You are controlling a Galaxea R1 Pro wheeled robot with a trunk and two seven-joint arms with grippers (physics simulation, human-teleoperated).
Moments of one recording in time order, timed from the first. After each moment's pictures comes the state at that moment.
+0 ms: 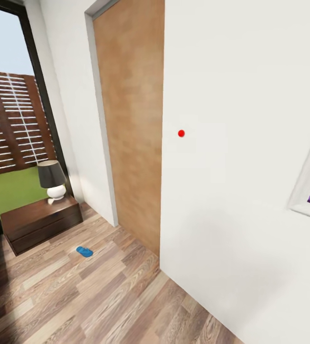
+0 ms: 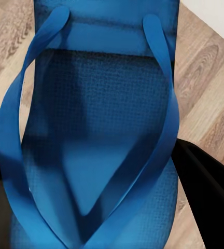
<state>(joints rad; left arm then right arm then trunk) -0.15 0.01 -0.21 -0.06 0.38 -0.28 0.12 -0.31 -0.04 -0.09 0.03 0.01 -0.13 -0.06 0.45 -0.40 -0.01</state>
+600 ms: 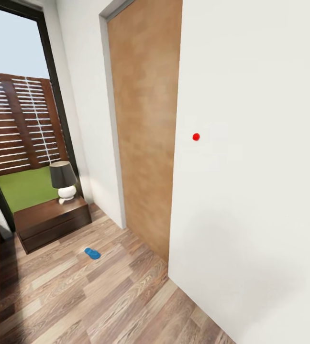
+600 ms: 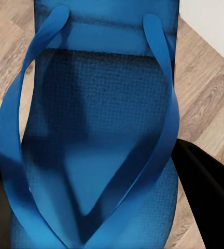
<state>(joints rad) -0.15 0.01 -0.21 -0.06 0.38 -0.28 0.12 -0.31 -0.04 -0.09 0.03 0.01 -0.13 -0.06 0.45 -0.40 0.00</state>
